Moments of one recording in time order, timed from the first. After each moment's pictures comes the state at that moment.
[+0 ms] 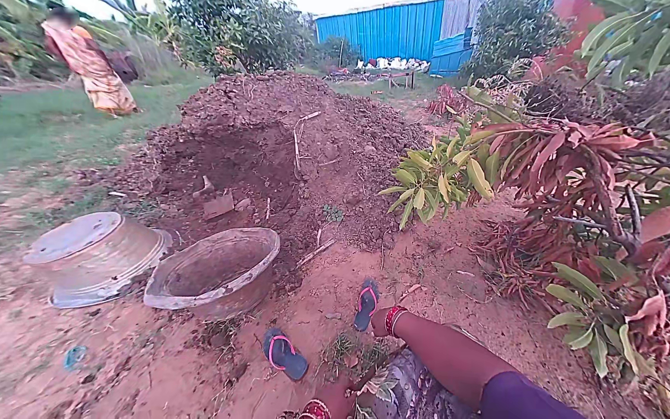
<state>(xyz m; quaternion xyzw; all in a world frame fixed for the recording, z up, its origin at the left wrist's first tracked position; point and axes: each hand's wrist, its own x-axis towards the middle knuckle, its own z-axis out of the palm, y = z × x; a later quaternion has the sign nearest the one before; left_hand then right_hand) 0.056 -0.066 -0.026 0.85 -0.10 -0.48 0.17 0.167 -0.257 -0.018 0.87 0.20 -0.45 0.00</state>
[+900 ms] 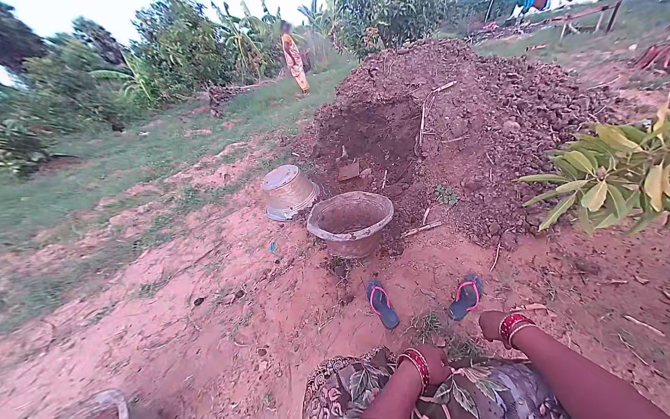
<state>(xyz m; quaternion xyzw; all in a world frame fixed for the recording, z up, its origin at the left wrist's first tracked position) 0.050 -0.062 -0.017 0.86 -0.08 -0.46 0.20 0.172 -0.248 -0.037 0.85 0.20 -0.48 0.09</state>
